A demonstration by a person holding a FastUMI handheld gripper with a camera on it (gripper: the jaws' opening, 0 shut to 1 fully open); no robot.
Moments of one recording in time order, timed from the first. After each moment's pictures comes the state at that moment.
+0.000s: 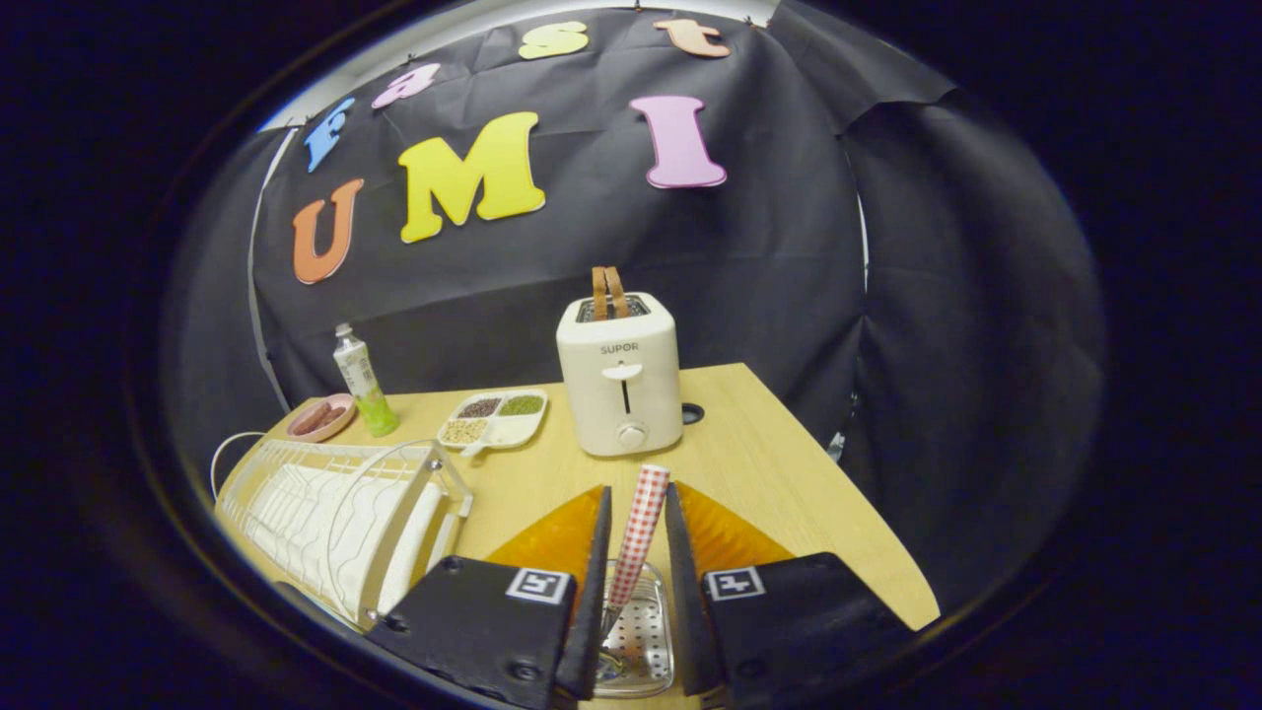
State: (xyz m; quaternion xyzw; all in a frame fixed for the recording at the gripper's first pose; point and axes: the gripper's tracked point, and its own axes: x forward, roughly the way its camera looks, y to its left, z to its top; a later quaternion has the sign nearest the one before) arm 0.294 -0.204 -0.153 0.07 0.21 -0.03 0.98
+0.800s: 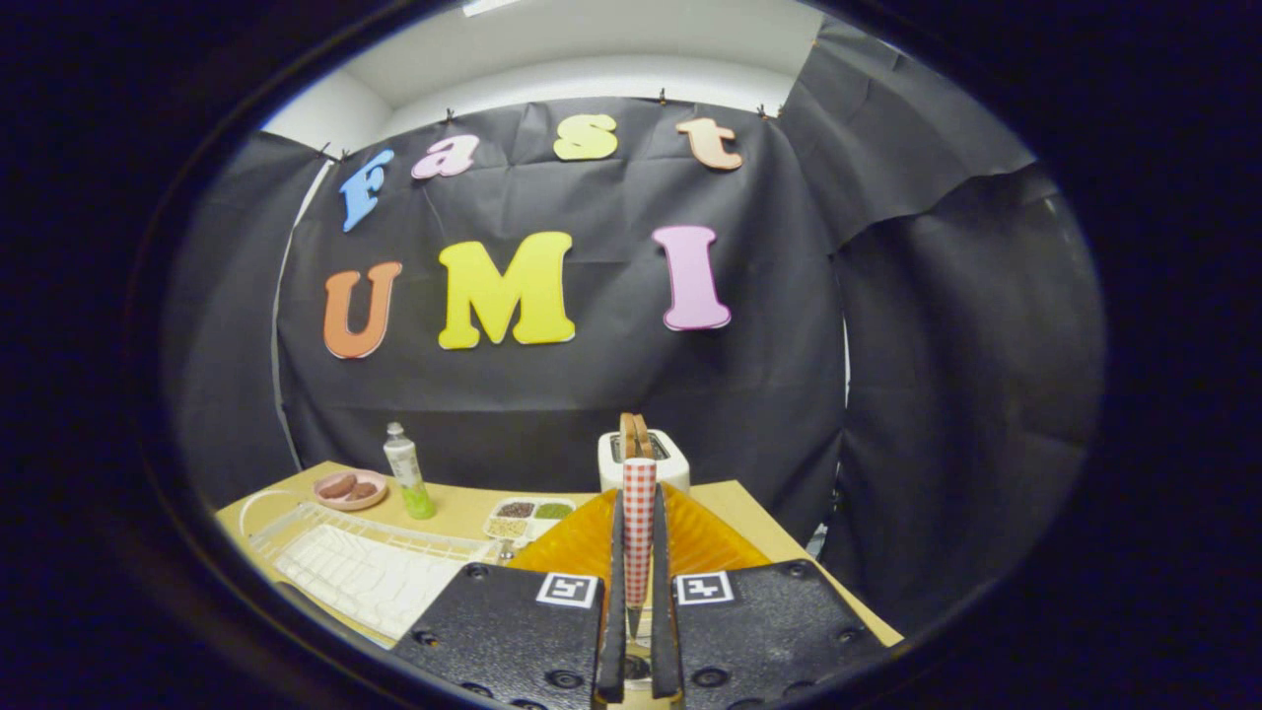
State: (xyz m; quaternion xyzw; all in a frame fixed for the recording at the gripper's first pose) arm 0.201 -0.151 0.000 0.04 0.02 -0.04 1.00
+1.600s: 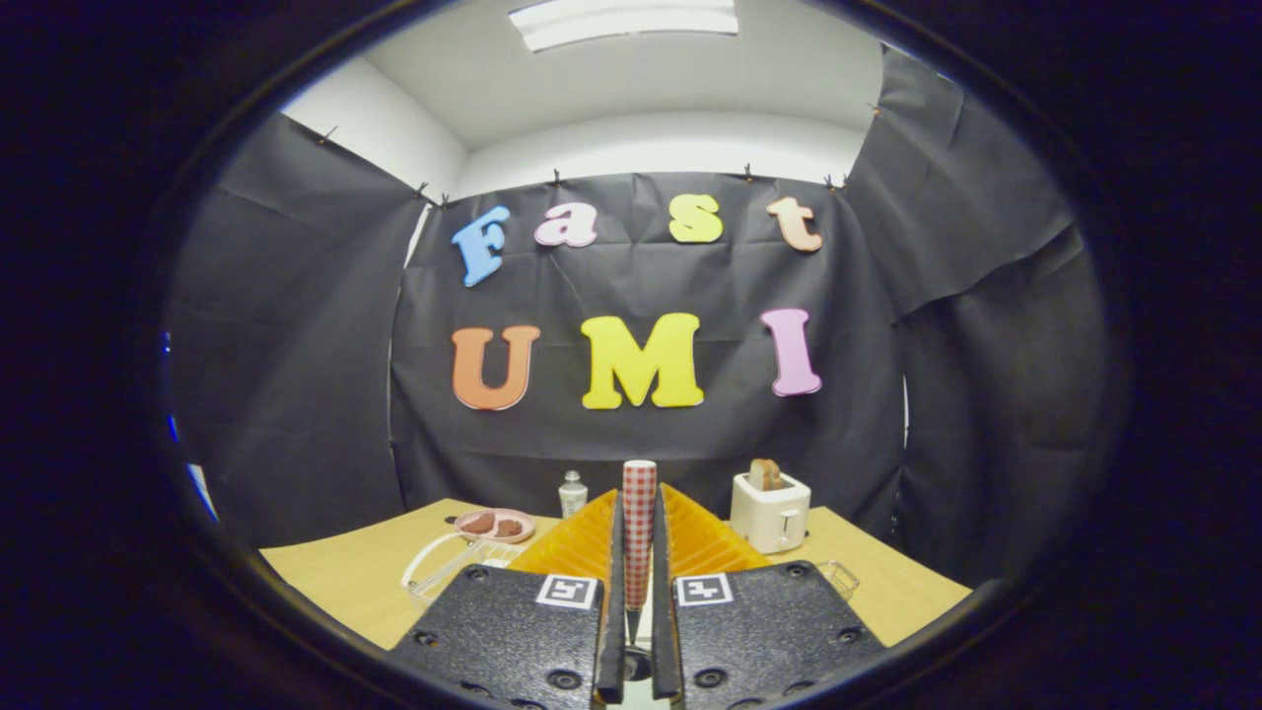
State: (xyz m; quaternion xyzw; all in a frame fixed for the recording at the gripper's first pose) arm 0.035 0.081 0.011 0.00 -0.05 0.05 1.00
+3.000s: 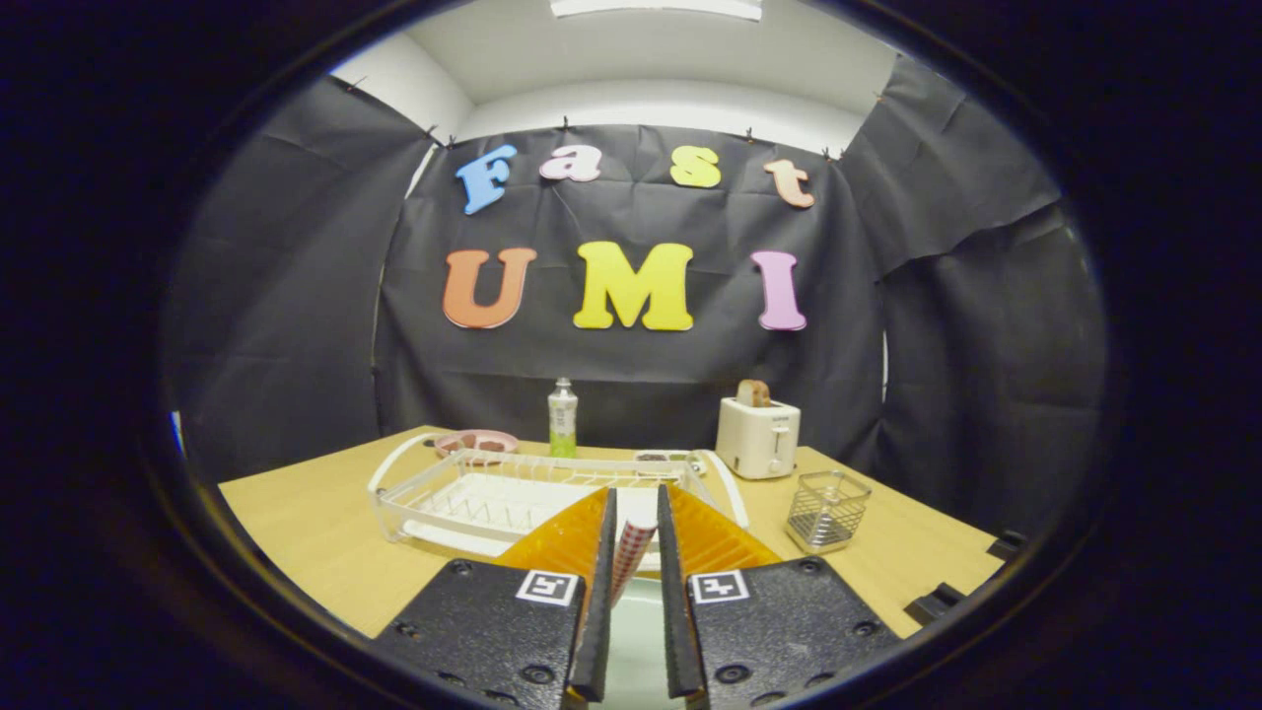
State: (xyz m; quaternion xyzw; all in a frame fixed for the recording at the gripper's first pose) arm 0.041 0.063 -0.117 -0.04 0.01 -0.02 1.00
